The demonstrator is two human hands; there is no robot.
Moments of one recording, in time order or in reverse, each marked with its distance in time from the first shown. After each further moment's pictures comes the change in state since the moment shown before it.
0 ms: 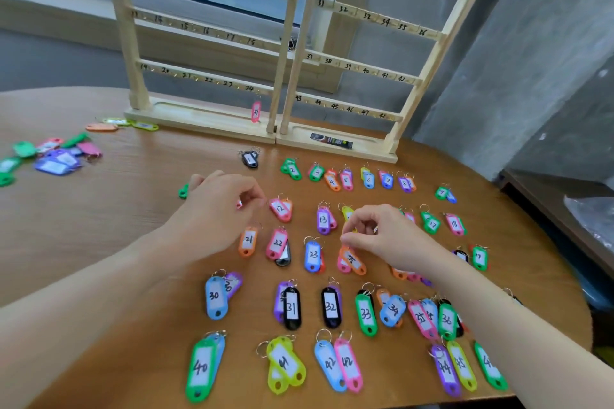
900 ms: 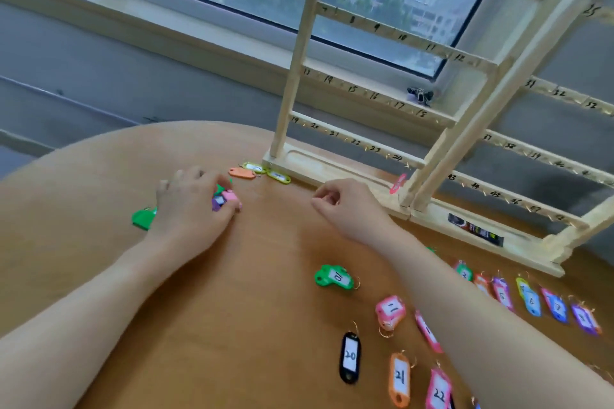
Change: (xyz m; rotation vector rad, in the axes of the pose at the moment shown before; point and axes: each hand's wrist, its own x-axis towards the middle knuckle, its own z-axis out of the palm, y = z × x) left_hand 0.030 -0.218 -0.098 0.220 0.311 -0.422; right_hand 0.242 -0.198 0.105 -0.060 0.038 -0.282
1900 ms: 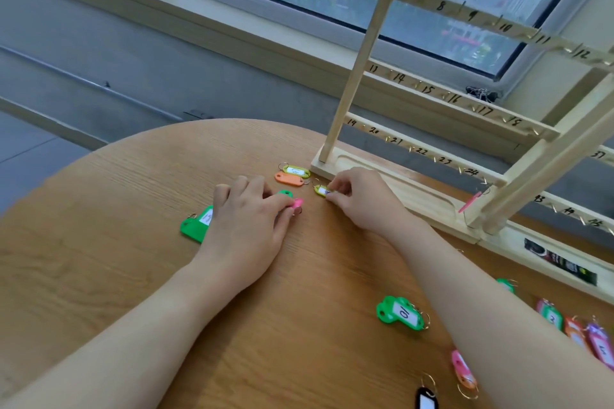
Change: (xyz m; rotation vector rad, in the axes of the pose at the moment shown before) left_hand -0.001 -0.011 0.016 0.069 0.046 0.182; right_hand 0.083 -0.018 0.053 -0.169 -0.063 -0.048
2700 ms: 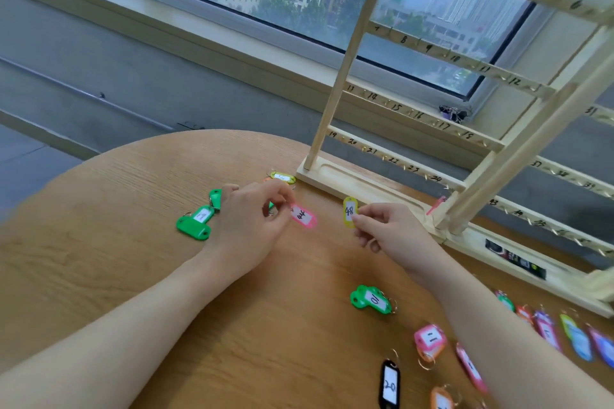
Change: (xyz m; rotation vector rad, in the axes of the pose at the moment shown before) left_hand -0.001 0.021 -0.017 -0.448 0.077 -0.057; right_hand -0.090 0.013 -0.040 0.615 -0.038 0.256
